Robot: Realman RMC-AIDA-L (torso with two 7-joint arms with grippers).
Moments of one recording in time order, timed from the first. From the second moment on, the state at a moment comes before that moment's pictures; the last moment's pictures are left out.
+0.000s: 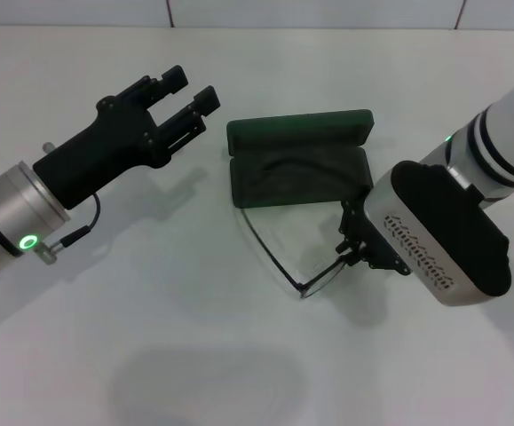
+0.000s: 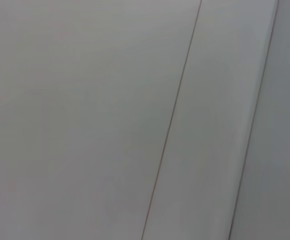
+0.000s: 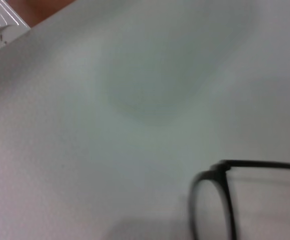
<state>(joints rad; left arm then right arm) -0.38 -2.08 1.06 0.35 1.07 1.46 -0.97 0.77 2.03 -1.82 -1.18 -2.34 -1.27 1.32</state>
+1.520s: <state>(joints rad) -0.67 -2.03 1.06 0.39 1.34 1.71 -1.42 0.36 2.03 -1.47 -0.75 -1.13 -1.29 0.29</state>
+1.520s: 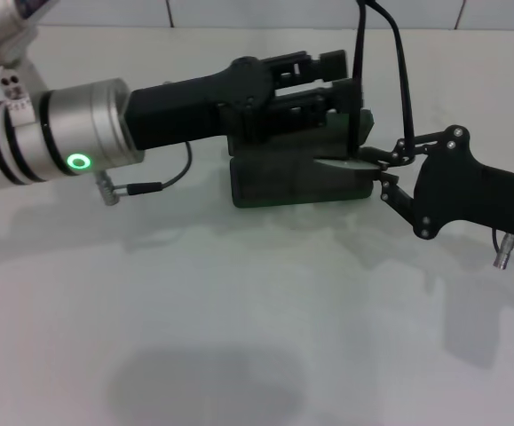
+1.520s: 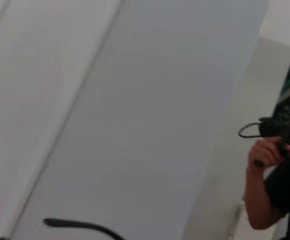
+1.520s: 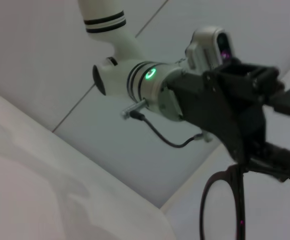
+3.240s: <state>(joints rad) -0.75 -2.03 1.06 0.46 1.55 1.64 -1.79 0.38 2.03 -1.49 -0.71 -1.10 -1.30 0.22</state>
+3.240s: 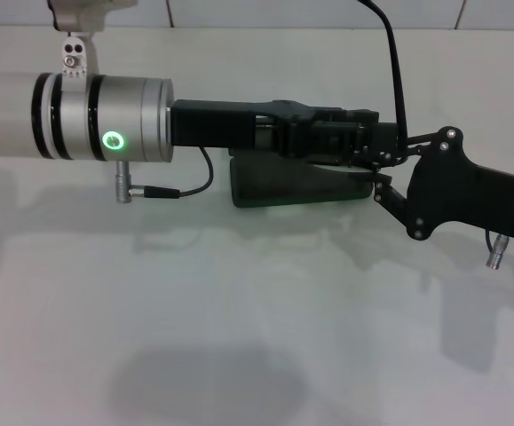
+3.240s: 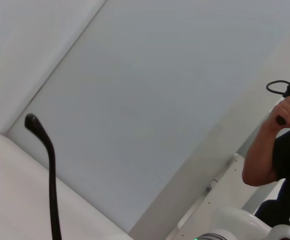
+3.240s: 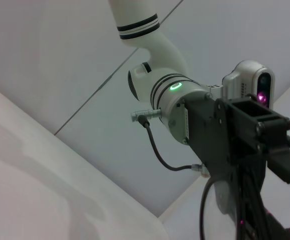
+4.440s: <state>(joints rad) -0.74 -2.06 1.04 0.46 1.62 1.38 -1.70 0.41 2.02 -1.54 -0.59 -1.12 -1.73 0.26</state>
